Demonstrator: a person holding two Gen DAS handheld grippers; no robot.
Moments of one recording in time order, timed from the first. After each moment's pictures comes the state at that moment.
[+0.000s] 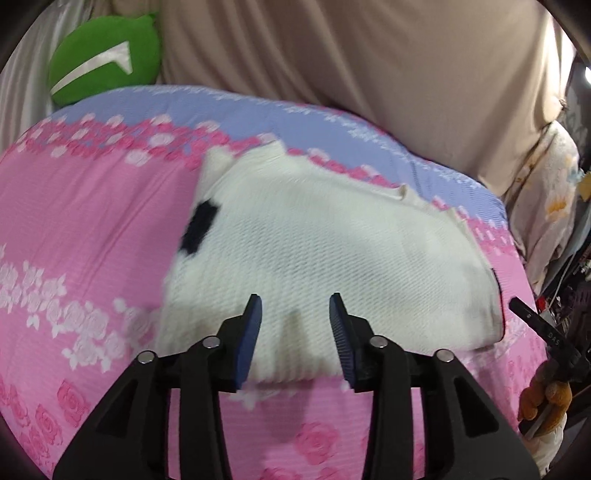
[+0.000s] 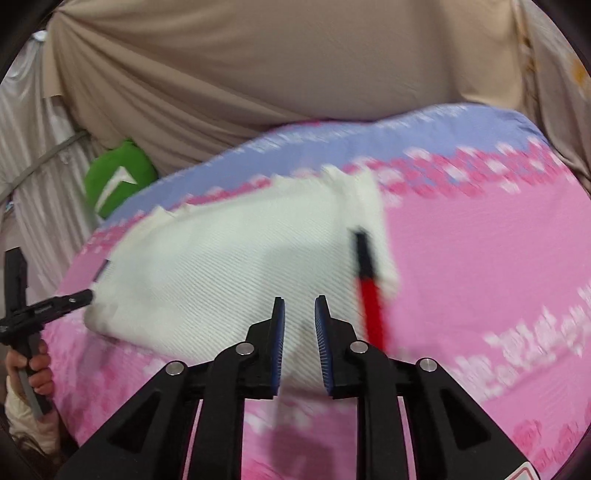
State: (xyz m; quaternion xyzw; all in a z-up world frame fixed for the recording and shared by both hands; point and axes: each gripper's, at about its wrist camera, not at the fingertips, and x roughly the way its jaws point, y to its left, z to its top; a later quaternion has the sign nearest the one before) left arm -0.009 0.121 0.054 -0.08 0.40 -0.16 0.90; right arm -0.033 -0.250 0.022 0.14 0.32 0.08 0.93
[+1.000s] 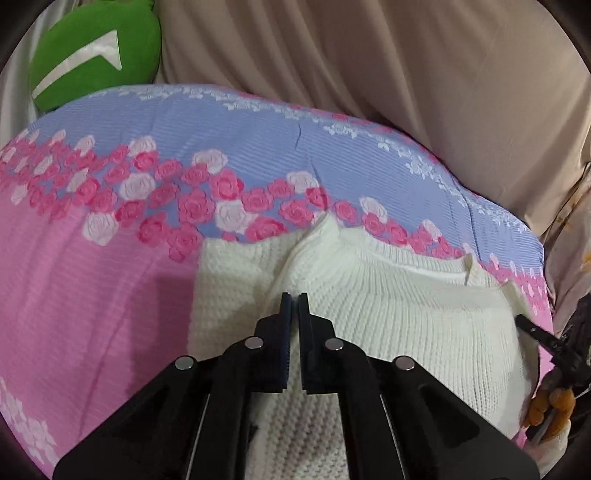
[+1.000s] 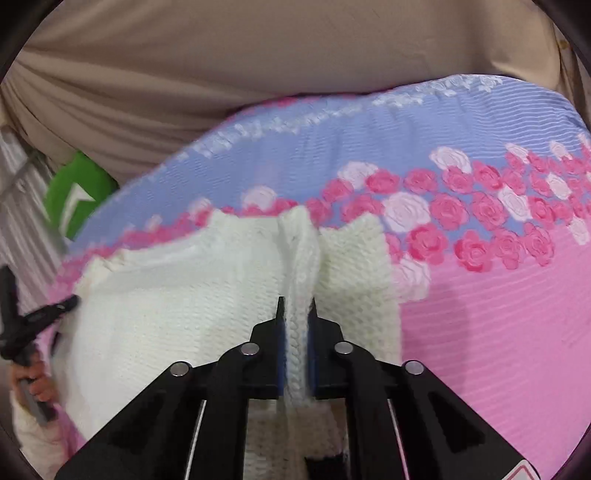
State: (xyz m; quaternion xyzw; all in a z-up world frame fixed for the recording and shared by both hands) left arm 0.148 0.134 0.042 -0.10 0.42 -0.12 0.90; right arm 0.108 -0.313 0.012 0.19 0.36 0.04 0.91
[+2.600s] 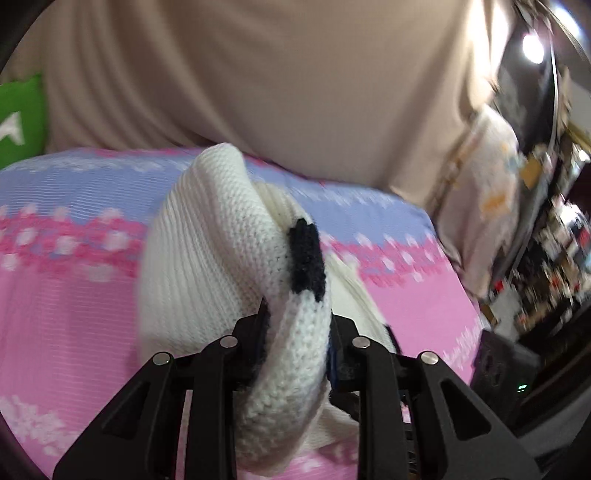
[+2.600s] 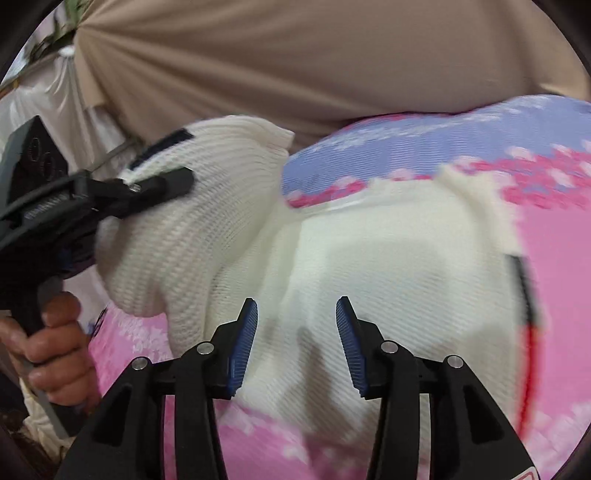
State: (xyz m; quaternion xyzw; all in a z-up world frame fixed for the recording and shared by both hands) left arm 0.019 -0.049 0.111 -0.06 0.36 -0.31 0.88; right arm -0.015 -0.248 0.012 0.20 0.31 0.13 0.92
